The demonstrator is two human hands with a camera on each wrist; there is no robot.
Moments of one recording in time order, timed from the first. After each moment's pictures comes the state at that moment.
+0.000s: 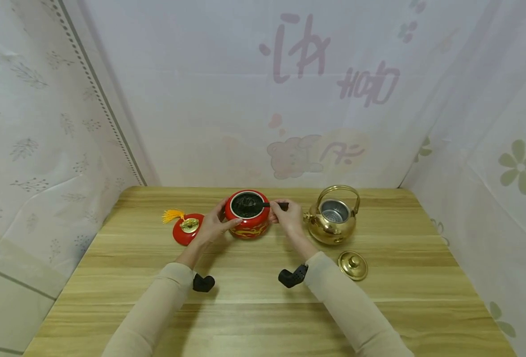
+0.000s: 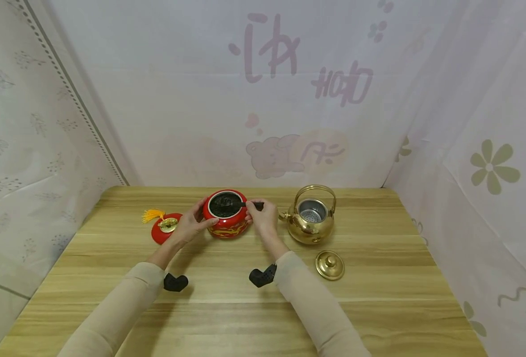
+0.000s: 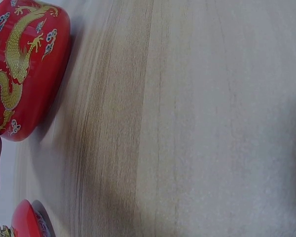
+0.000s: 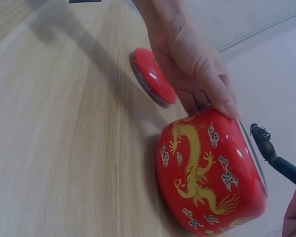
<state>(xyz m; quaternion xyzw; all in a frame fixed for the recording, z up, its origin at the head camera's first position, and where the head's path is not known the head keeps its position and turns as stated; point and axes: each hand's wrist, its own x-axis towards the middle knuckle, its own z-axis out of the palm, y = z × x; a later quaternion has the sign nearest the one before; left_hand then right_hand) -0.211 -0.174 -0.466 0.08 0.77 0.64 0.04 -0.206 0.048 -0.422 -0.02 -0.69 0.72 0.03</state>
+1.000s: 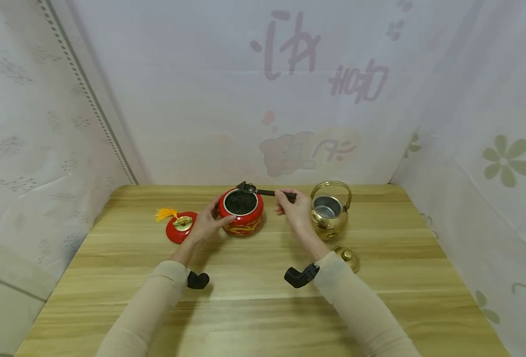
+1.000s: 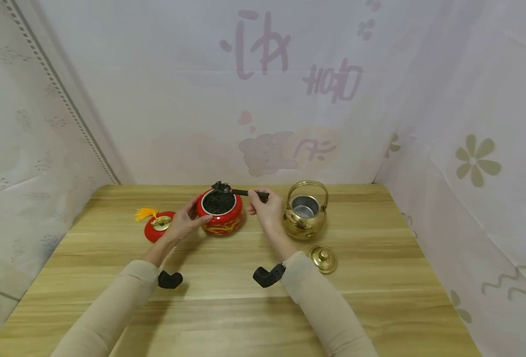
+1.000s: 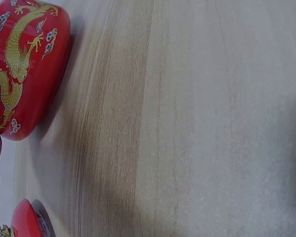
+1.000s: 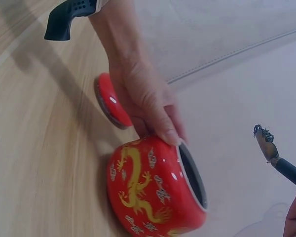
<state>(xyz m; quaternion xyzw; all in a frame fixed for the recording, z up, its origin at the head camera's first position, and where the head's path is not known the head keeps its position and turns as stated) -0.214 -0.177 -0.466 0.08 0.77 0.63 0.06 -0.188 0.069 -0.385 -0.01 -0.64 0.77 0.08</state>
